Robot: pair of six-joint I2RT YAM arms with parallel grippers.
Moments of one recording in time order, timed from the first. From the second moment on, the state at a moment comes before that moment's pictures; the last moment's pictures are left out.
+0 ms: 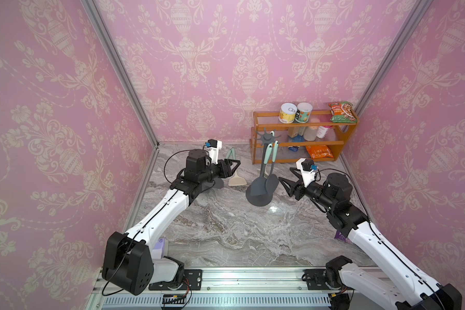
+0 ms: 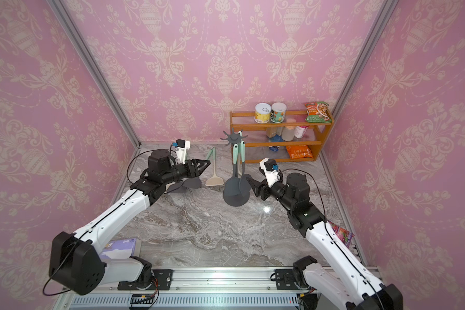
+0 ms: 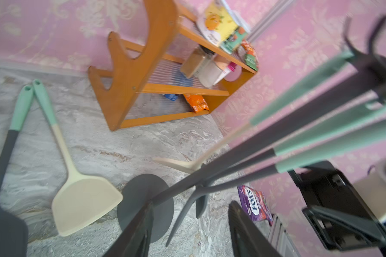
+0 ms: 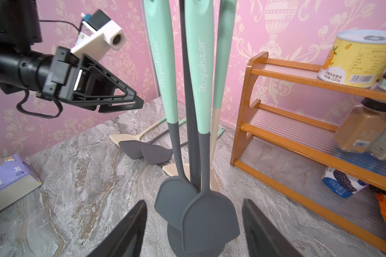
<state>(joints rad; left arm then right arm) -0.41 1.29 1.02 0.02 0.51 -0.47 0.35 0.95 0.77 0.03 -0.35 -0.05</state>
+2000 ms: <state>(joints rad) -0.80 1.56 1.07 0.50 -0.09 0.08 0.28 1.34 0.99 0.23 -0.59 -0.08</state>
